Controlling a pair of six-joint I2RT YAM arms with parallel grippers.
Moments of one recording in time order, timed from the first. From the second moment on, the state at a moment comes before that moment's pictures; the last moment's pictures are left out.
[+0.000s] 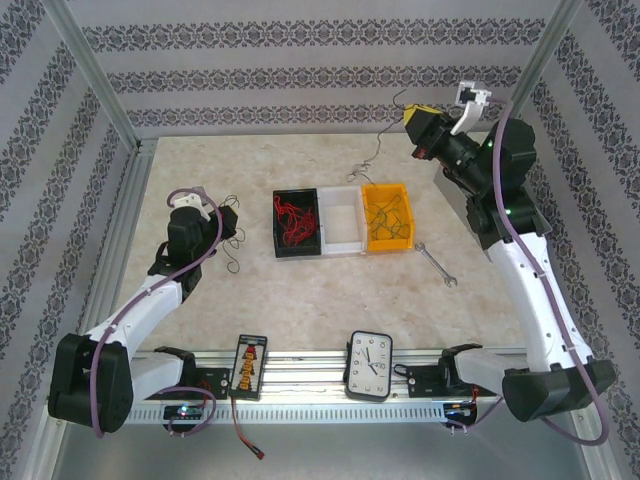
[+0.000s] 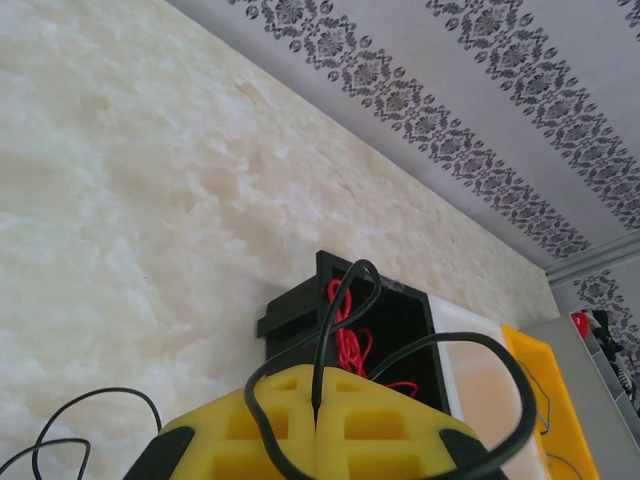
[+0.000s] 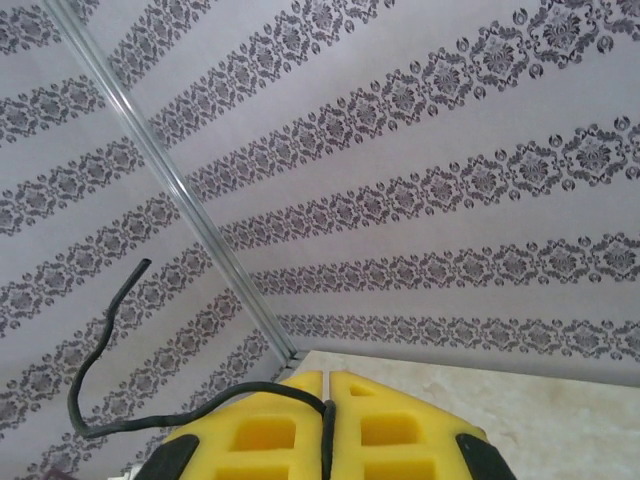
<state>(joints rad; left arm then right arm) -0.16 1.13 0.57 0.21 0.11 -0.72 0.17 1.19 1.38 -0.11 -0.46 0.51</state>
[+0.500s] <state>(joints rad) -0.16 1.11 0.54 0.22 0.11 -0.74 0.34 1.56 1.33 -0.13 -0.41 0.44</state>
